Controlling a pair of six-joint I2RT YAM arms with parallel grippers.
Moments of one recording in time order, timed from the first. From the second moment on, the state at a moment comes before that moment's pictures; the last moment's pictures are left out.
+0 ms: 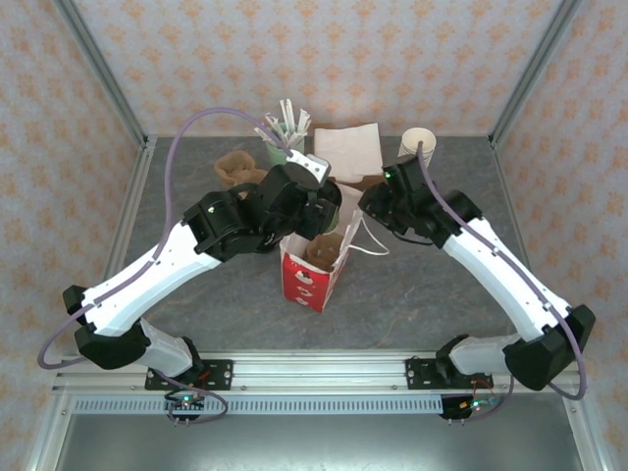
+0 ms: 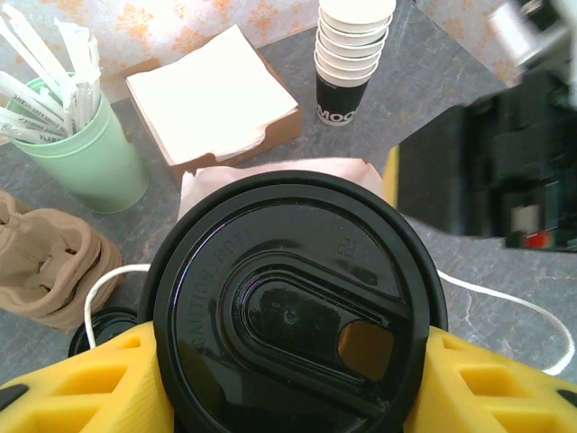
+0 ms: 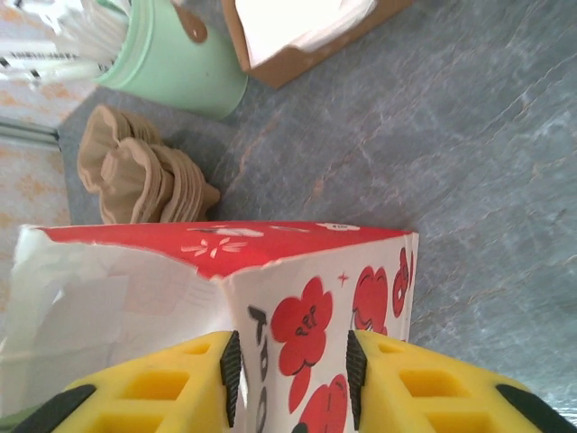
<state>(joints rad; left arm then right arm) -0.95 1.46 1.80 -1.06 -0.39 -0.35 0.56 1.28 1.36 -0.88 0.03 0.98</state>
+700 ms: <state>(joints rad) -0.93 1.50 1.59 -0.88 -0.42 -0.36 0.44 1.24 1.39 -0.90 -0.18 0.80</state>
